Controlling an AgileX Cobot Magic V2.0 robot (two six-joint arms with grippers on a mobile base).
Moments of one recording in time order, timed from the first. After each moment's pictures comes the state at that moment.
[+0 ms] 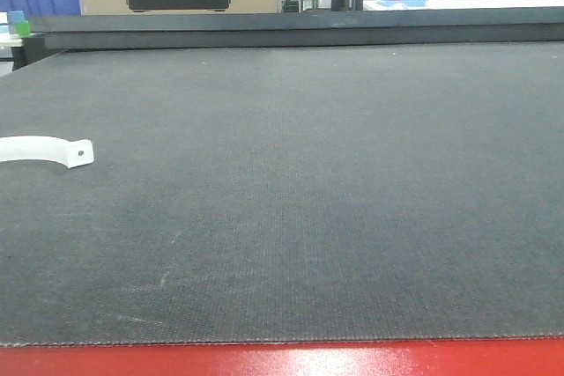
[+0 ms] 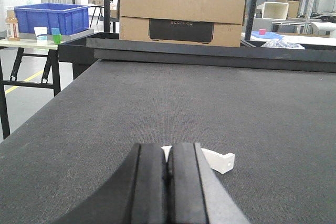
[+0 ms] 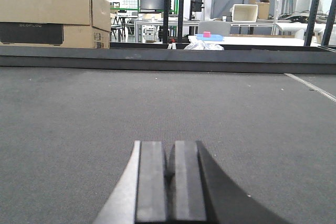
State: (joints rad) left arm 0.02 0.01 0.00 0.06 0.03 -0.08; right arm -0.24 0.00 0.00 0.06 0.02 -0.04
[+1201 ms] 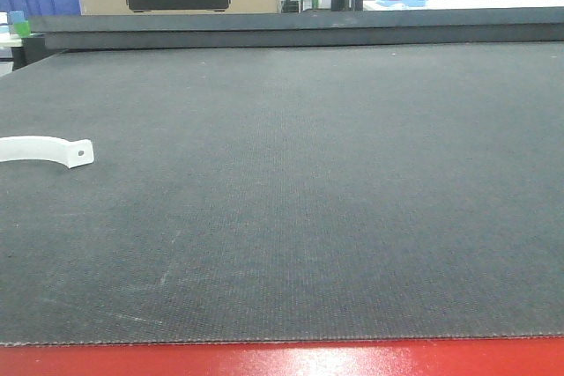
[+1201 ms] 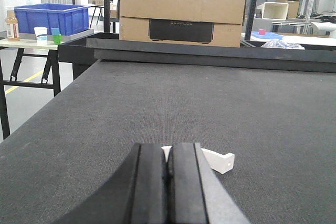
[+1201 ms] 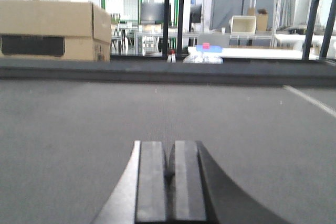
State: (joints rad) left arm 0.02 0.01 0.00 0.06 0.03 -0.08; right arm -0.24 0.00 0.00 0.06 -0.06 -0.04
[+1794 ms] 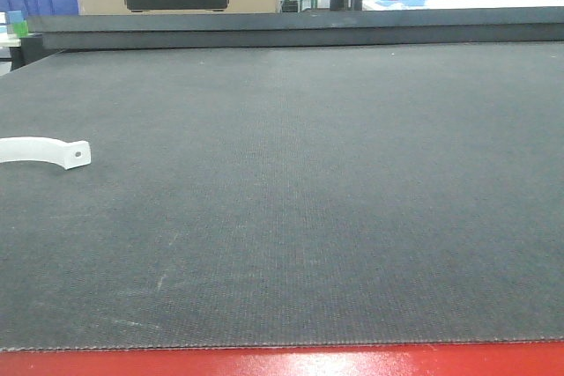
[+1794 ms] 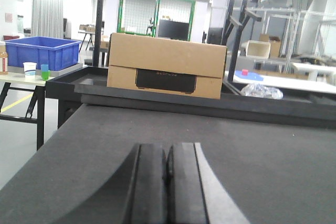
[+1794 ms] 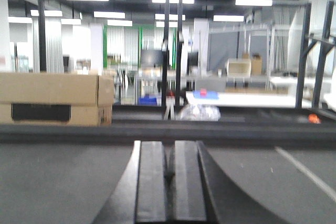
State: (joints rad) left arm 0.02 0.09 -0.42 0.00 0.29 -0.08; right arm -0.24 0.10 -0.56 0.06 0.34 -0.04
